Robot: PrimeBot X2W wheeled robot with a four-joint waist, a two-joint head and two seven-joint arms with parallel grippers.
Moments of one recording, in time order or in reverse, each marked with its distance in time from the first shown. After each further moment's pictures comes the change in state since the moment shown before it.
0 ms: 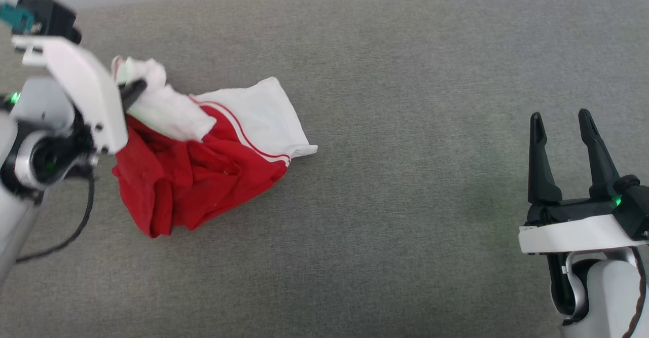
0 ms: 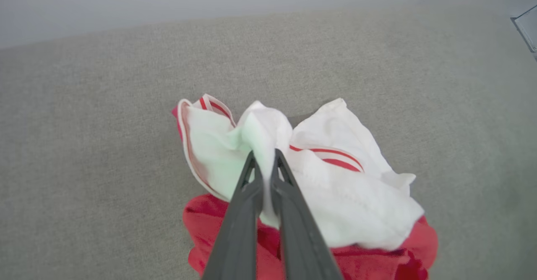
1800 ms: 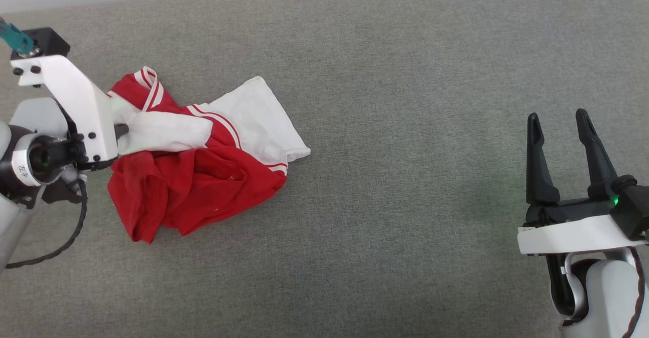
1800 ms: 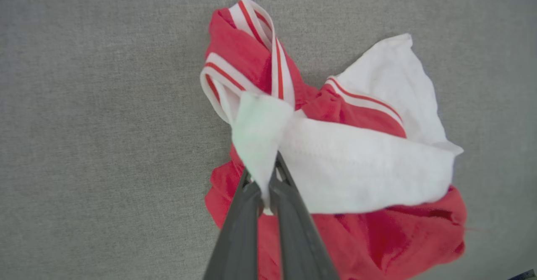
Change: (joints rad) left arm 0.001 0.028 -0.037 0.034 -0.038 0.160 0.222; right arm 0.002 -0.013 0.018 -0.001 0.002 0.000 0.000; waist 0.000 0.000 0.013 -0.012
